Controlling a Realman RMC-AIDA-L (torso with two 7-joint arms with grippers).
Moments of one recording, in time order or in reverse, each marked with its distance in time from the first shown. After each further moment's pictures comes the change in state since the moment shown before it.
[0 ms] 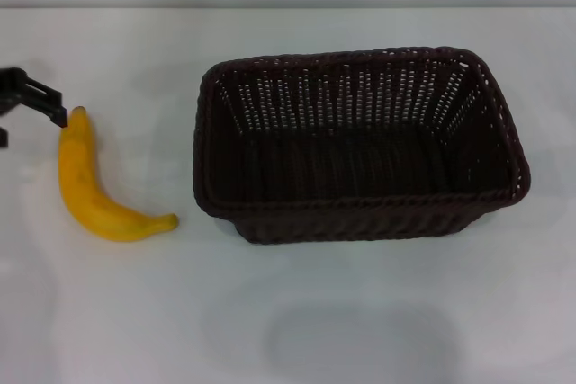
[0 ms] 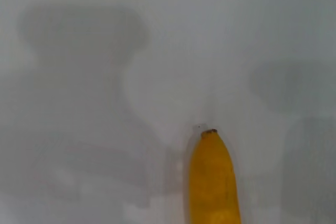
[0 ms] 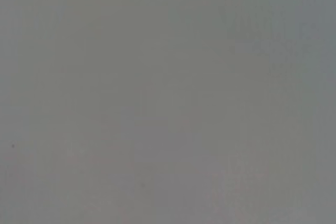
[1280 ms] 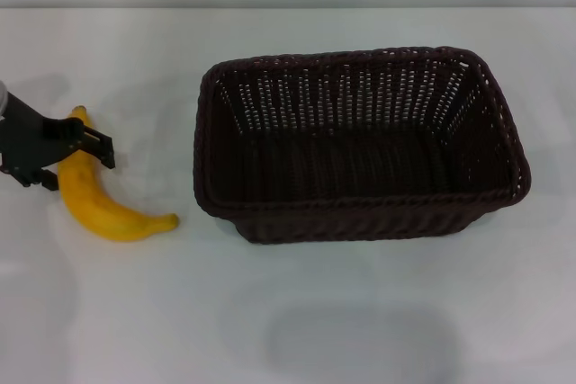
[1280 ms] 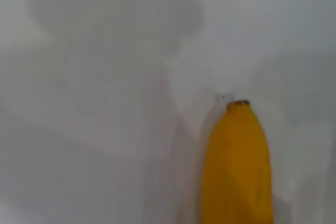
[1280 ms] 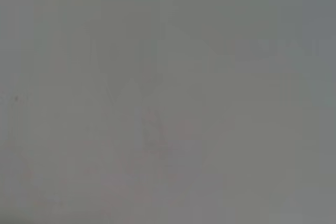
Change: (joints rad) left arm -0.035 -0.056 0.002 -0.298 0.073 0.292 -0.085; right arm 0.021 0.004 -0.023 0.065 0.001 -0.079 -0.090
